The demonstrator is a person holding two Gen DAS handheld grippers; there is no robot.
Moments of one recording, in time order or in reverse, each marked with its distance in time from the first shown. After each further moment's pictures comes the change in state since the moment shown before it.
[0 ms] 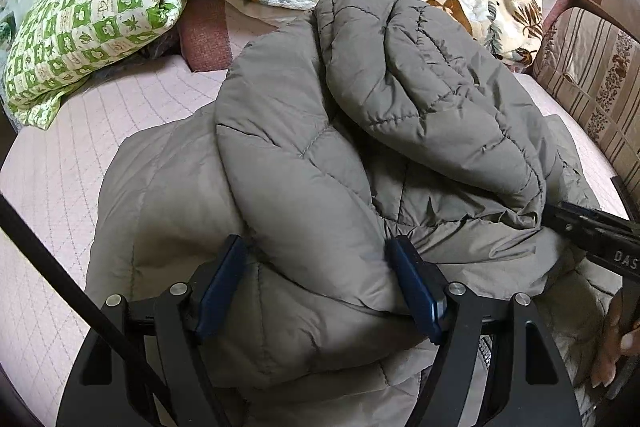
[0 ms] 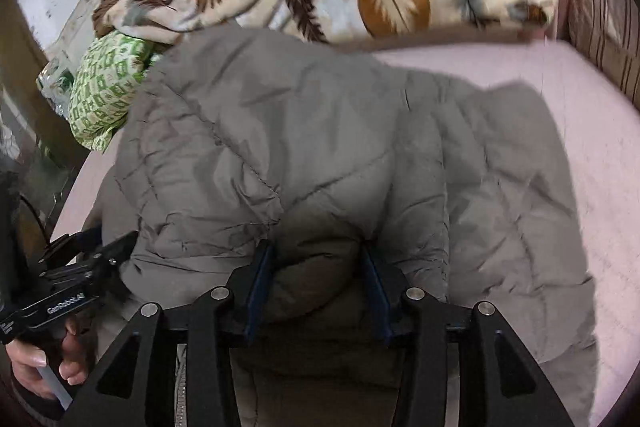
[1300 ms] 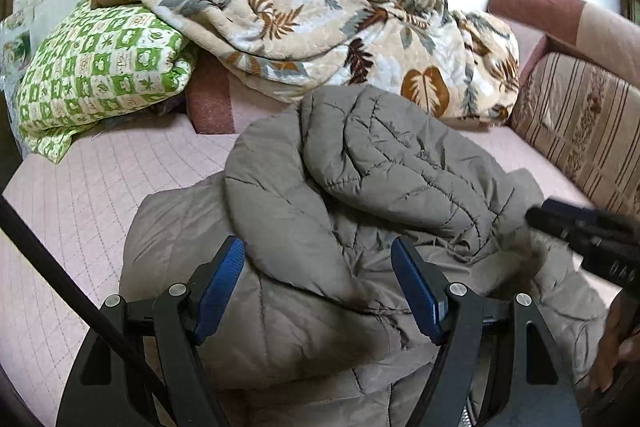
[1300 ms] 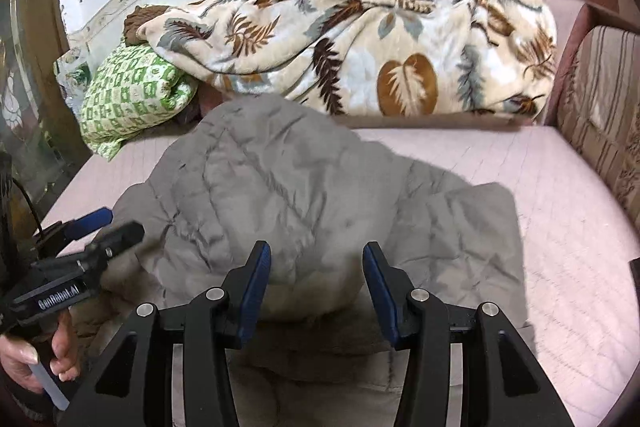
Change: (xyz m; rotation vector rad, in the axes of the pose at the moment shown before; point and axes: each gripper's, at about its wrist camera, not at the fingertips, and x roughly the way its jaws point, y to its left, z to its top) left arm -0.045 -0.004 0.001 -0.013 -0.228 -0.033; right arm -0.059 0.043 0.008 -0.160 -0.204 -0.108
